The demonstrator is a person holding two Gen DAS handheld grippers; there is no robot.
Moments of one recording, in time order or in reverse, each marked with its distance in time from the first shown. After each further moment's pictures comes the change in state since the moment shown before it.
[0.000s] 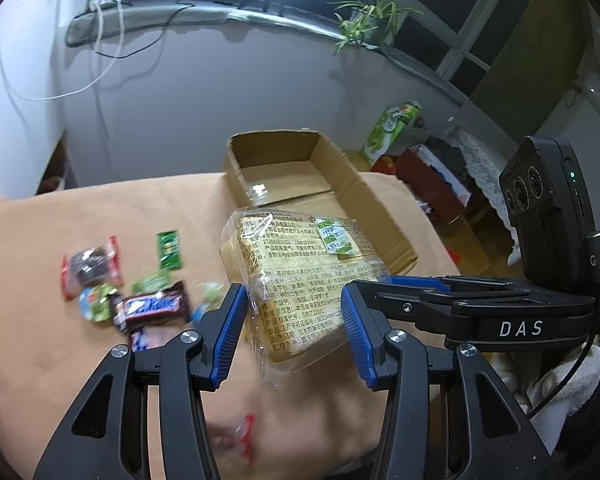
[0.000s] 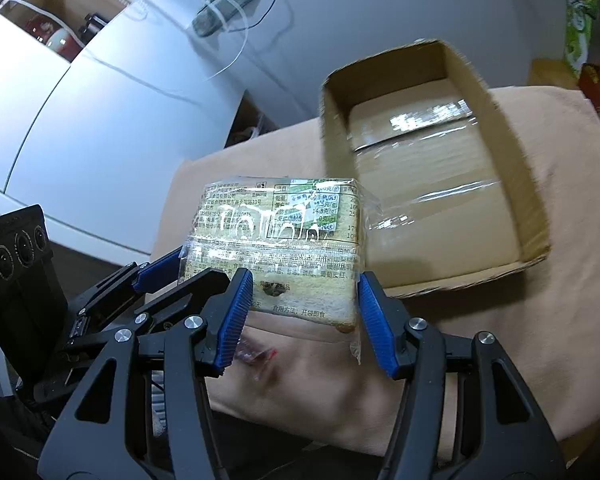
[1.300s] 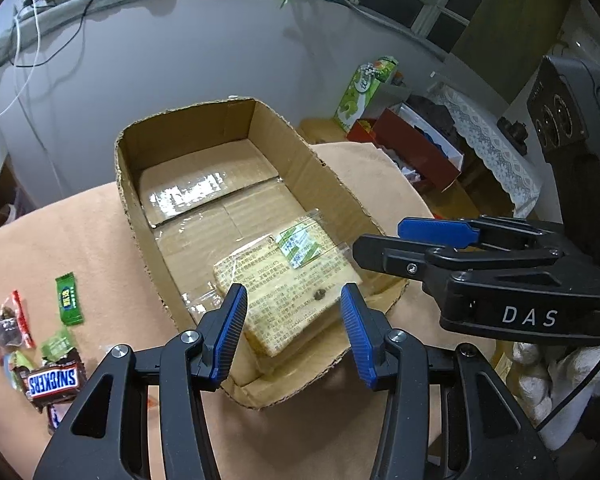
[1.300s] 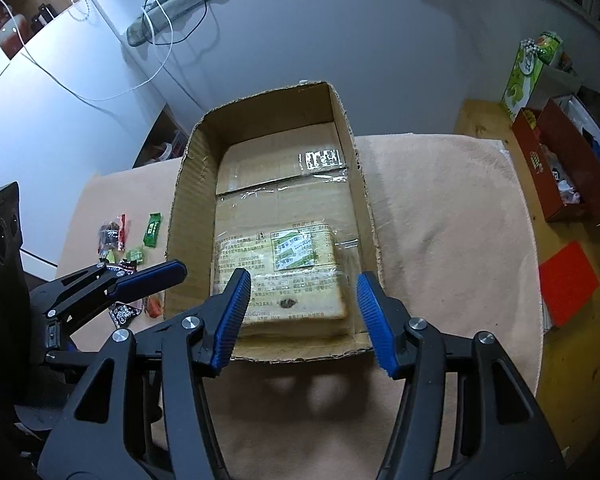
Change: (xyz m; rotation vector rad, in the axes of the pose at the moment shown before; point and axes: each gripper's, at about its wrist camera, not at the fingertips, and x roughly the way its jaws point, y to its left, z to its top) left arm 0.093 -0.055 0.021 0.106 0.108 -0.029; right arm -0.013 -0.069 0.038 -0.078 -0.052 -0.290
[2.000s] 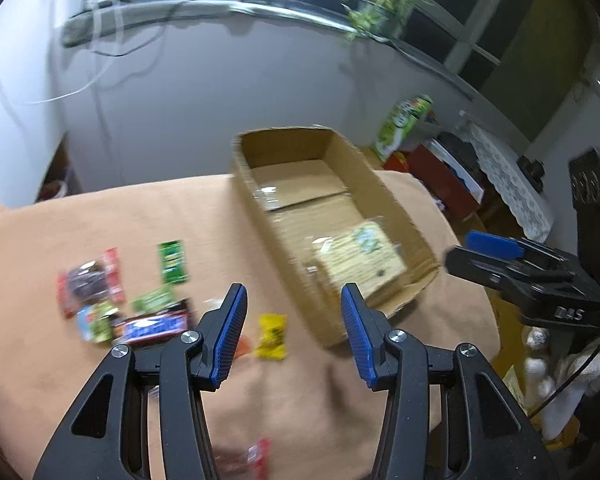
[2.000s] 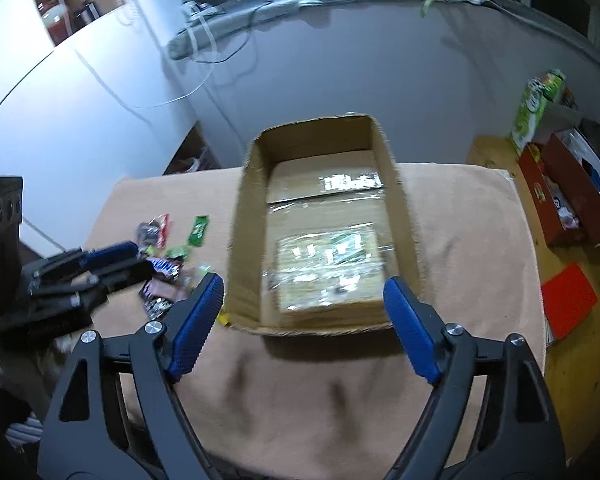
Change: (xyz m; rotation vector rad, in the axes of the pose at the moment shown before) left arm -0.082 0.065 -0.032 -0.117 -0.089 0.087; right arm -0.043 0.057 -0.033 -0.099 -0.107 0.034
